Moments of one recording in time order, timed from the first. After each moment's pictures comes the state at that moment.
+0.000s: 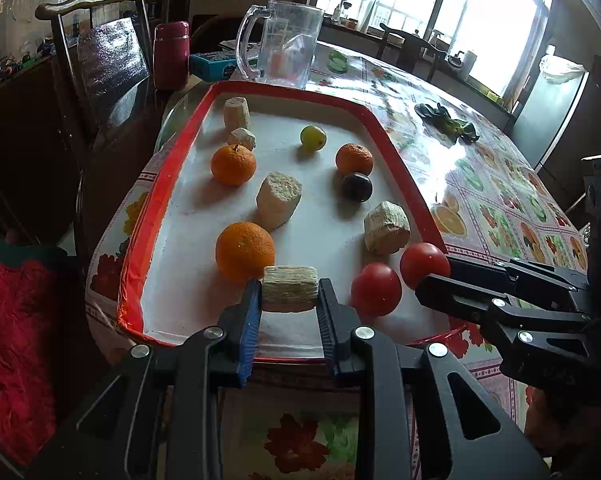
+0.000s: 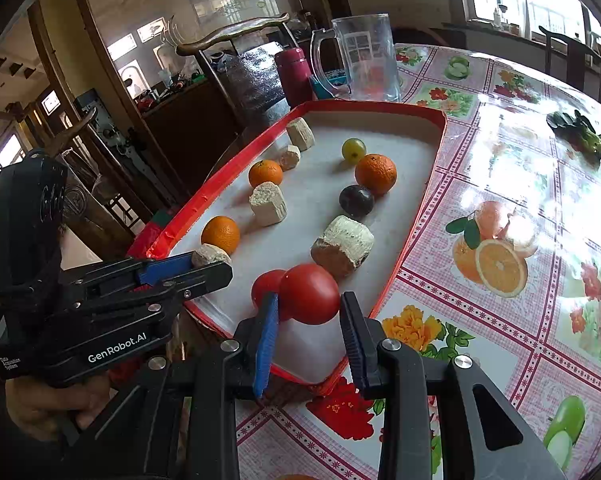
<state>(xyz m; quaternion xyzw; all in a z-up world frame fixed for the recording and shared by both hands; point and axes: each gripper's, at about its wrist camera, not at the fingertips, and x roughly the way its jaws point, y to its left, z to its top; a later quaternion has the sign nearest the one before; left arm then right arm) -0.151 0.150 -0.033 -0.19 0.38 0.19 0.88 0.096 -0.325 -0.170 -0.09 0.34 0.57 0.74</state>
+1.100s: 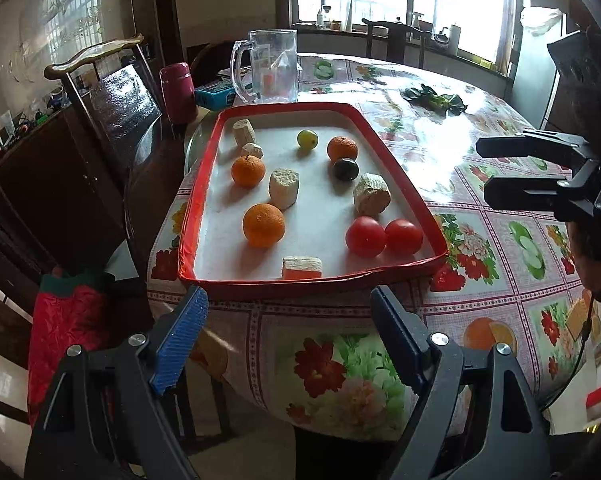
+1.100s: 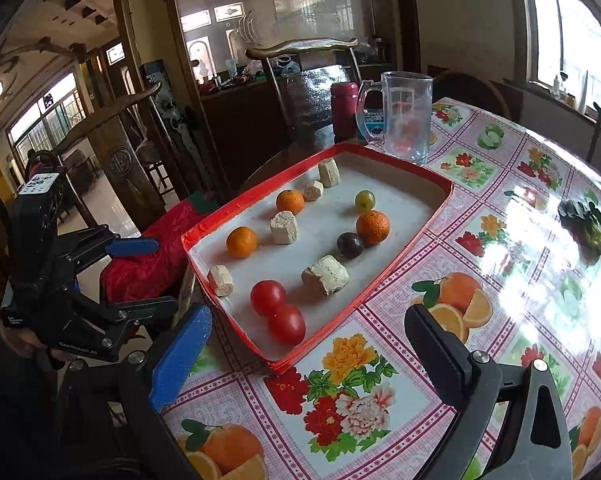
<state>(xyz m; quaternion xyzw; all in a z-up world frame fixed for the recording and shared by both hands) -0.192 0.108 -0.006 -0.08 0.39 0.22 0.89 0.116 -0.369 -0.126 -0.17 0.25 0.66 0.69</state>
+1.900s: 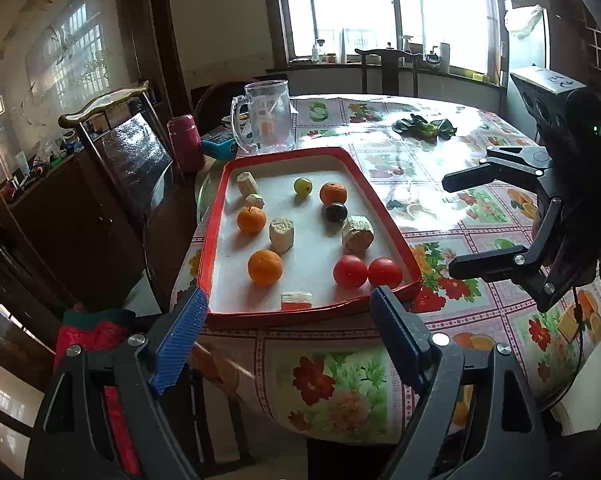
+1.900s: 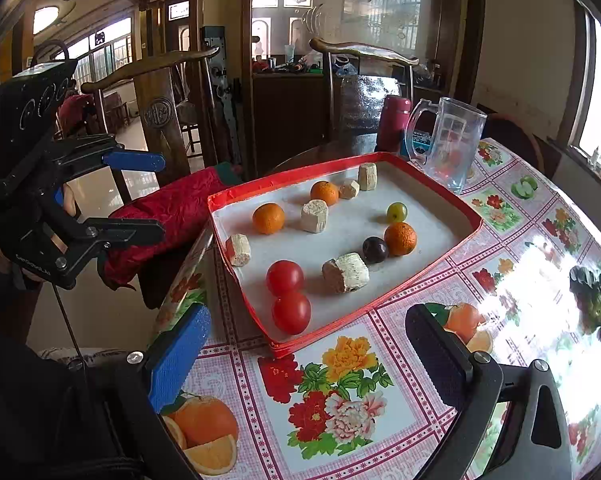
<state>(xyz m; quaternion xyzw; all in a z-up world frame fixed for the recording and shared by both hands) -0.204 0.082 0.029 -0.03 0.33 0.24 0.91 0.095 -0.373 -0.138 -0.25 0.16 0.69 0.66</state>
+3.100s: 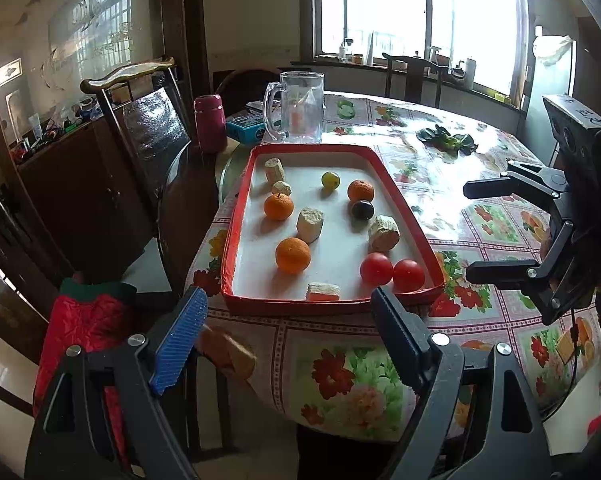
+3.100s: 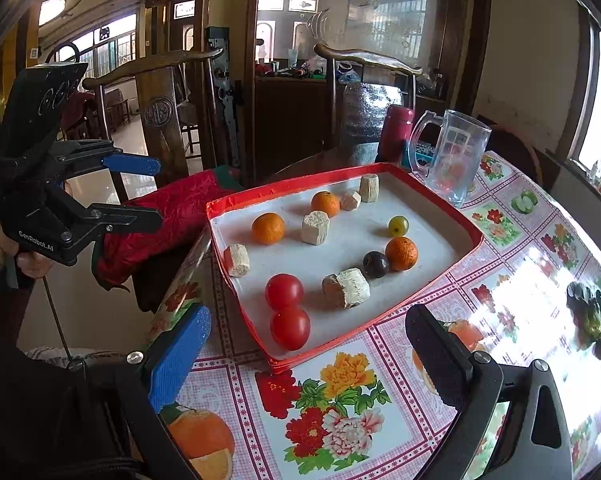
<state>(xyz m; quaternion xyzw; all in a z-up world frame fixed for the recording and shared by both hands) -0.217 0.105 0.024 -0.09 0.33 0.26 0.90 0.090 -0.366 -0.136 -0.26 0.14 0.69 0.66</state>
